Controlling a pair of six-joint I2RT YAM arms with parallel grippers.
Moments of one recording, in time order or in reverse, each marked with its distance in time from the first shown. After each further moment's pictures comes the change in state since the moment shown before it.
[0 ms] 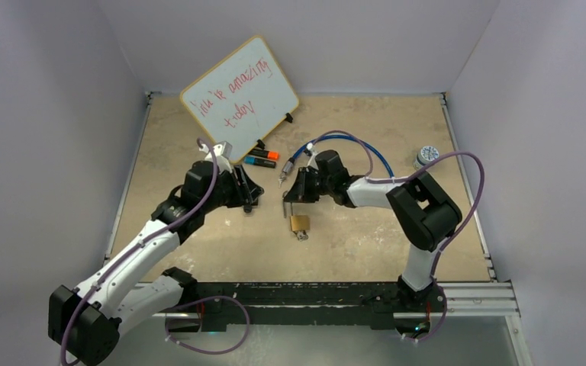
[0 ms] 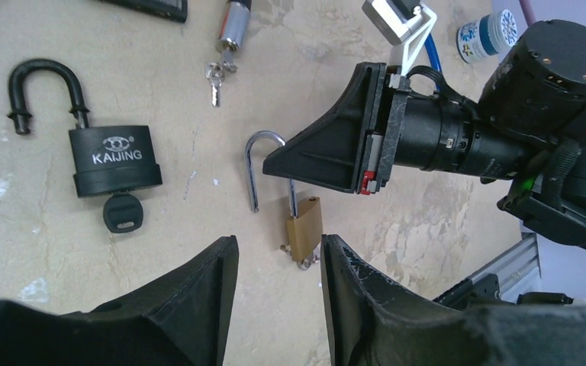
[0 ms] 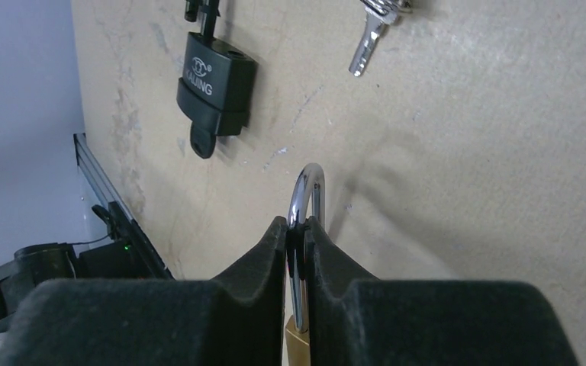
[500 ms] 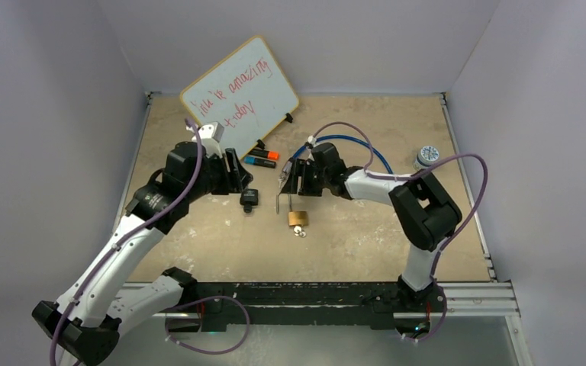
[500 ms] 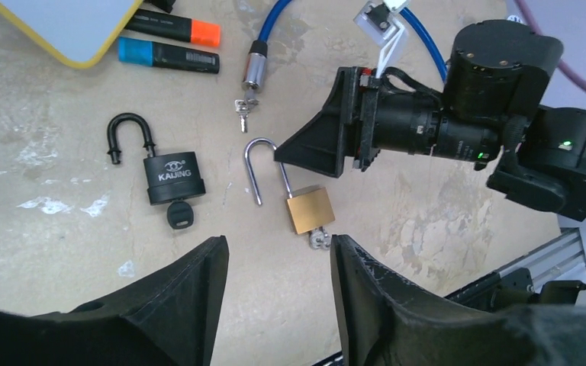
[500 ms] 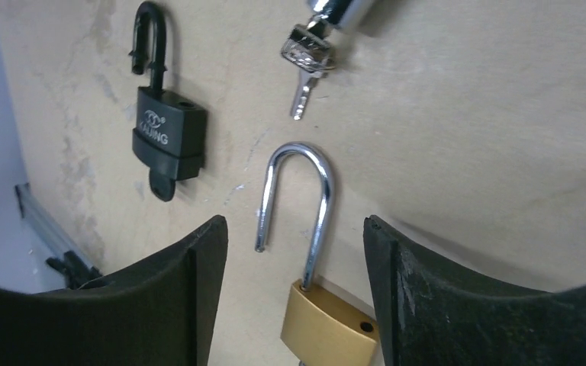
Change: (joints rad) left arm 0.000 -0.002 0.332 -0.338 -0.085 0.158; right arm 0.000 0.030 0.126 -0.158 0.127 -0.051
